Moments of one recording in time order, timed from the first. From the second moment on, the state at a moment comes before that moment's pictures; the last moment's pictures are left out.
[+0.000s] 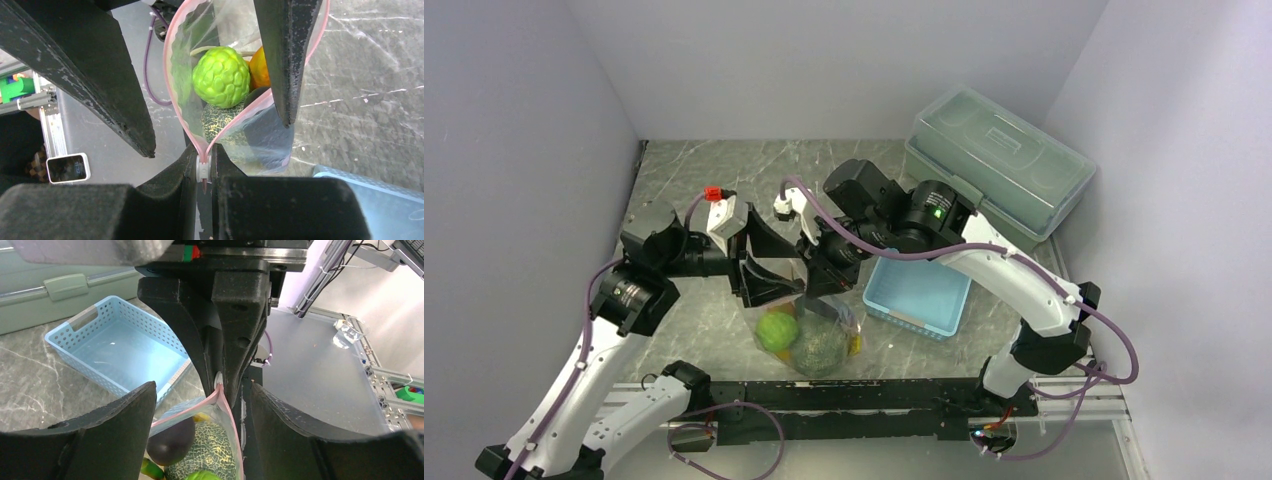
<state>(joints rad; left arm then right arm) -0.46 0.80 1.04 -0.30 1.03 -0.14 1.08 1.61 2.03 -1.20 -0.44 0.01</state>
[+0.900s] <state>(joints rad) -0.49 0.80 1.04 -0.36 1.14 -0.09 1.08 1.61 2.13 -1.24 -0.42 0.03</state>
